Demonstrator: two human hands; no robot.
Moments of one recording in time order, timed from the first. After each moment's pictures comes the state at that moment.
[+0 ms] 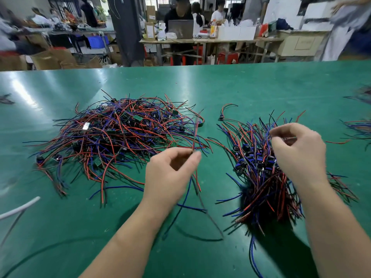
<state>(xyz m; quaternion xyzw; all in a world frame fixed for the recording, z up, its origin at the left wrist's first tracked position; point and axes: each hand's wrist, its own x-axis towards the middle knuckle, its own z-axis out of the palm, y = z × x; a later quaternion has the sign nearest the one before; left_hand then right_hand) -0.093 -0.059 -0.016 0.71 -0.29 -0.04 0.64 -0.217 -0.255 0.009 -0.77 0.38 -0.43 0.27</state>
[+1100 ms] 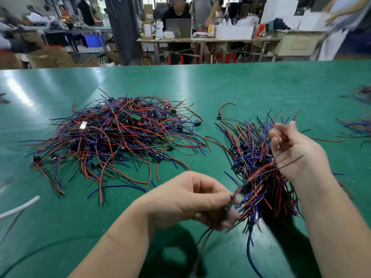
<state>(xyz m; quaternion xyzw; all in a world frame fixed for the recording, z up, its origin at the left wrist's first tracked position) -0.110 -0.042 -0.002 0.47 -0.39 -0.58 0.53 -0.211 -0.264 0.011 -0.34 0.29 -0.43 0.79</state>
